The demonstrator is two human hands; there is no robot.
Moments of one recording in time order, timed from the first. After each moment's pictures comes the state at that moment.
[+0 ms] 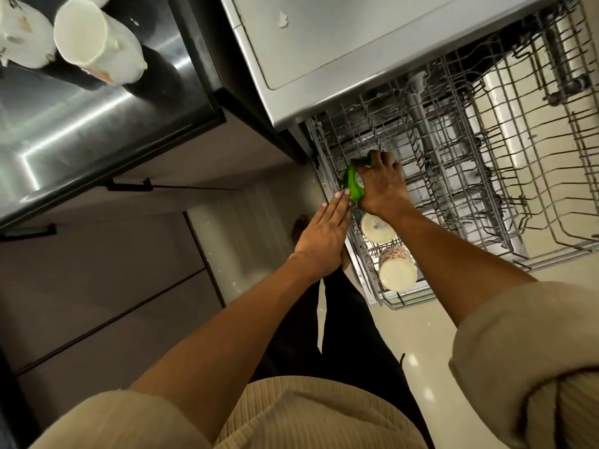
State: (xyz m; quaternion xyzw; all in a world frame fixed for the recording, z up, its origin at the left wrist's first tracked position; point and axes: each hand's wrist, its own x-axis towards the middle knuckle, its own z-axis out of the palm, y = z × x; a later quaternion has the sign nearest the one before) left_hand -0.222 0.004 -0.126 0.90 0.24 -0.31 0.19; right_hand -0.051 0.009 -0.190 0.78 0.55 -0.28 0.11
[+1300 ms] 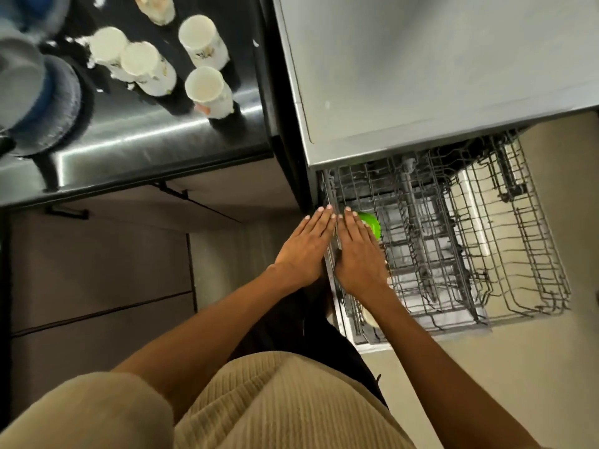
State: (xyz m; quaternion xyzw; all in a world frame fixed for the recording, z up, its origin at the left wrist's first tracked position) left_hand -0.254 0.020 -0.054 0.91 0.33 -0.16 0.17; right_hand -0.123 -0.053 -0.074 0.76 0.61 -0.25 -0.04
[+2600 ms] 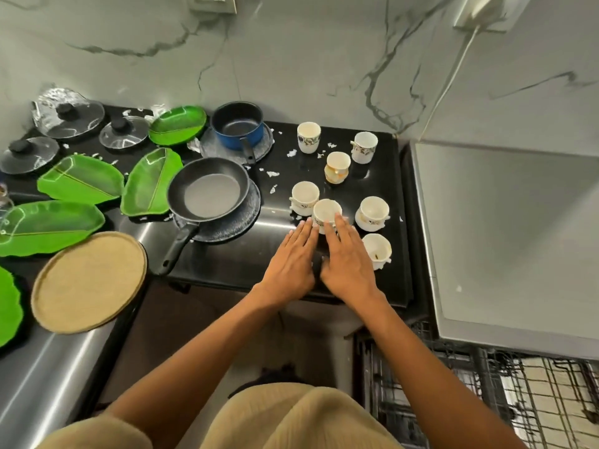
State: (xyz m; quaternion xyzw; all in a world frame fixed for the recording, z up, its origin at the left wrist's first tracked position) left_hand -0.473 0.262 0.068 0.83 0.51 0.11 0.19; right_hand -0.329 0.252 0.072 0.65 0.73 -0.12 -0.15
